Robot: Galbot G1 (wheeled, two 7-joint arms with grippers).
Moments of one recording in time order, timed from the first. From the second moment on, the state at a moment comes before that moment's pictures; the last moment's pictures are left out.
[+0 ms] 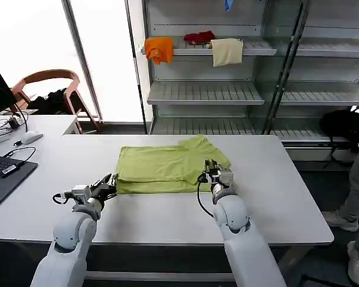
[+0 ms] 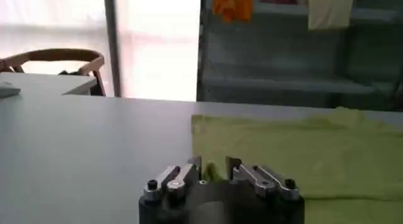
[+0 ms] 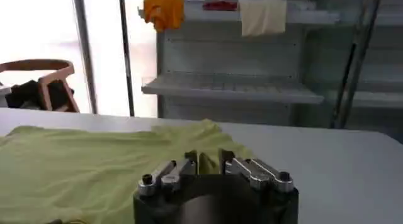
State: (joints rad) left arm 1.00 -1.26 -0.52 -1.76 -0.40 0.57 -0.07; right arm -0.79 1.50 0.27 1.64 0.13 -0.56 0.18
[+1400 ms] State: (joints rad) left arm 1.09 -1.25 -0.52 -1.76 -0.36 0.58 -0.06; right arm -1.08 1.42 0.37 1.80 0.13 -0.58 0.12
